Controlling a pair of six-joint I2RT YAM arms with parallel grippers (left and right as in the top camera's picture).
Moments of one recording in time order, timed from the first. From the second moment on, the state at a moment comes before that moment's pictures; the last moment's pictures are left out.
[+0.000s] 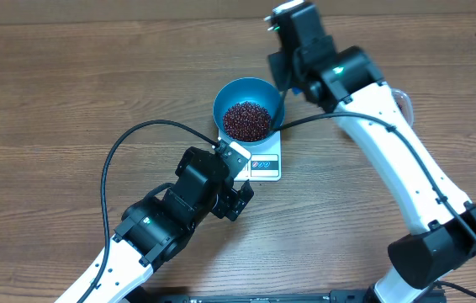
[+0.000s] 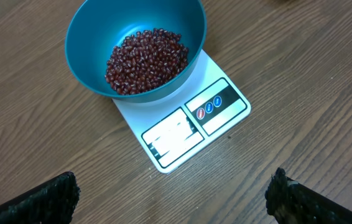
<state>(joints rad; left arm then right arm) -0.71 1.07 0.86 -0.58 -0.16 0.02 0.47 1.82 1.89 -0.94 0.28 0.09</state>
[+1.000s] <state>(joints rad) -0.71 1.07 0.86 -0.58 -0.16 0.02 0.15 1.82 1.90 -1.21 0.38 0.19</state>
